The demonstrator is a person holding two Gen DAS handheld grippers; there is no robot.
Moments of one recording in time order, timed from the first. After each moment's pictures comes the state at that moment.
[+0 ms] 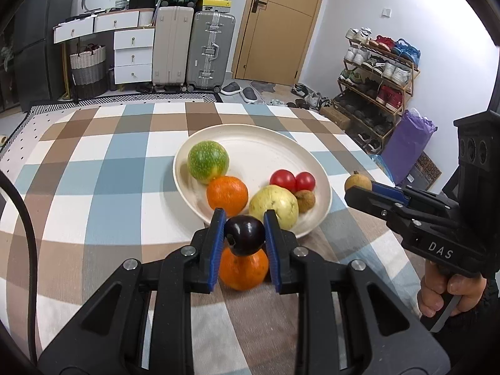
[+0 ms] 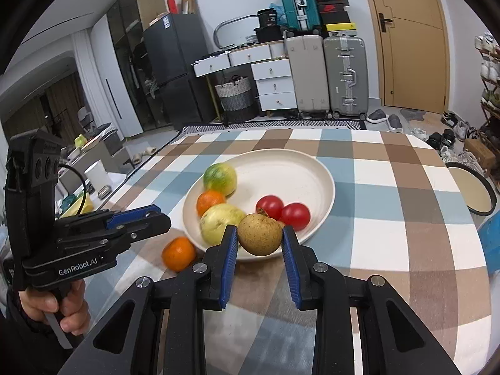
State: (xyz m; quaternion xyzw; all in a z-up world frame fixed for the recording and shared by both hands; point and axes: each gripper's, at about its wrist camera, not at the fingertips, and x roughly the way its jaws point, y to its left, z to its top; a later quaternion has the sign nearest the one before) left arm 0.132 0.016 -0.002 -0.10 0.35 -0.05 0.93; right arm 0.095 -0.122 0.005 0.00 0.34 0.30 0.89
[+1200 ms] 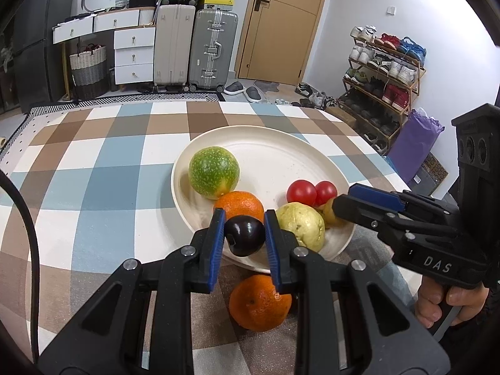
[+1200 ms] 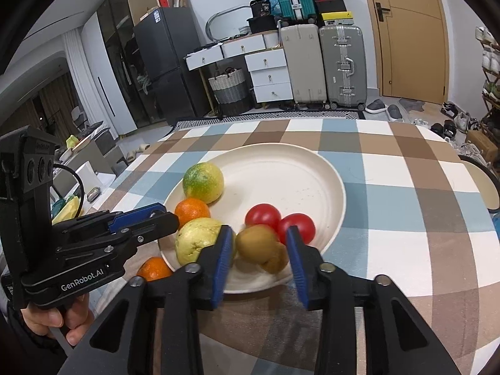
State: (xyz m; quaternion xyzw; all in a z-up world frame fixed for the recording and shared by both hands) left arm 0.180 0.023 -0.026 -0.09 0.35 -0.04 0.93; right arm 0.132 -0.105 -0.017 0.01 0.36 0.30 0.88
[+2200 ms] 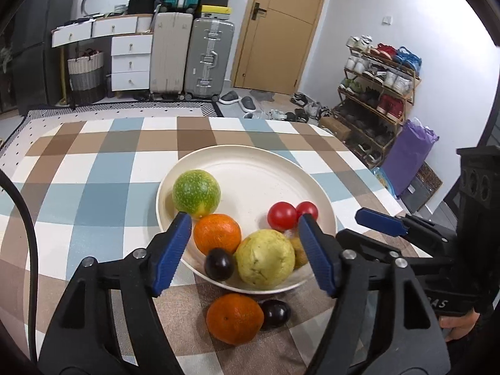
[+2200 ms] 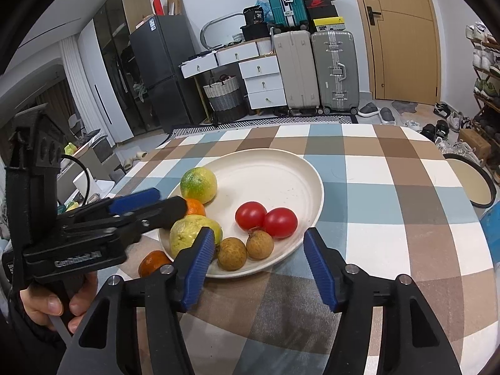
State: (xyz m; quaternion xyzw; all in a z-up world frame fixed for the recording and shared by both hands) left arm 0.180 0.010 -0.002 -0.10 0.33 -0.05 0.94; right arm 0.122 -0.123 -0.012 0.02 0.35 0.29 0.89
